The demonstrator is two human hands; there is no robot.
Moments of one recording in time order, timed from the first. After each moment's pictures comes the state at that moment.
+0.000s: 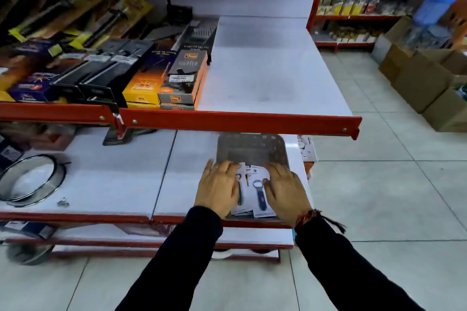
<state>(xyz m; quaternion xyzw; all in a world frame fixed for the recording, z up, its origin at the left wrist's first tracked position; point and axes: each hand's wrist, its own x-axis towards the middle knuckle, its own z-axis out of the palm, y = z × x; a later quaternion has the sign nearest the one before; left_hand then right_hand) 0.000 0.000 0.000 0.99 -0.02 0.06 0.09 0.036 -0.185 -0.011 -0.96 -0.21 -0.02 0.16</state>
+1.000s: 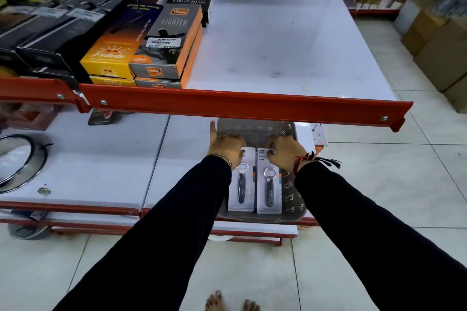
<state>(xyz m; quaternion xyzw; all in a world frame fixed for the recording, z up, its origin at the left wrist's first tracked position) 0.119 0.005 -0.050 0.99 0.02 -0.10 0.04 0.163 -0.164 -0.049 -0.96 -0.16 0.20 0.15</state>
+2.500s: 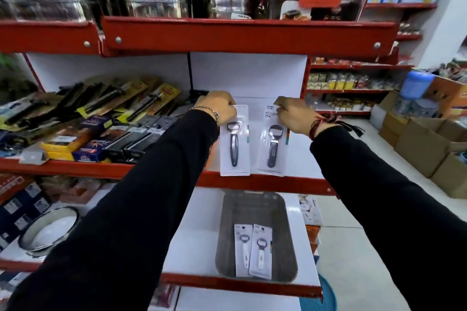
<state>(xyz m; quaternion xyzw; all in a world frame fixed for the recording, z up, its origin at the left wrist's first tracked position) 0.113 0.038 0.303 0.99 0.05 0.11 0.11 0.176 -0.166 0.280 -0.93 -0.25 -0.08 0.24</state>
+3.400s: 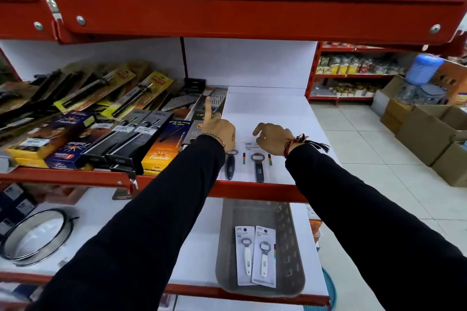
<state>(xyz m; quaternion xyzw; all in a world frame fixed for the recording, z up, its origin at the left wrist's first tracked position) 0.182 0.051 0.195 0.98 0.02 0.07 -0.16 0.226 -0.112 0.186 -0.96 -0.20 0.05 0.16</state>
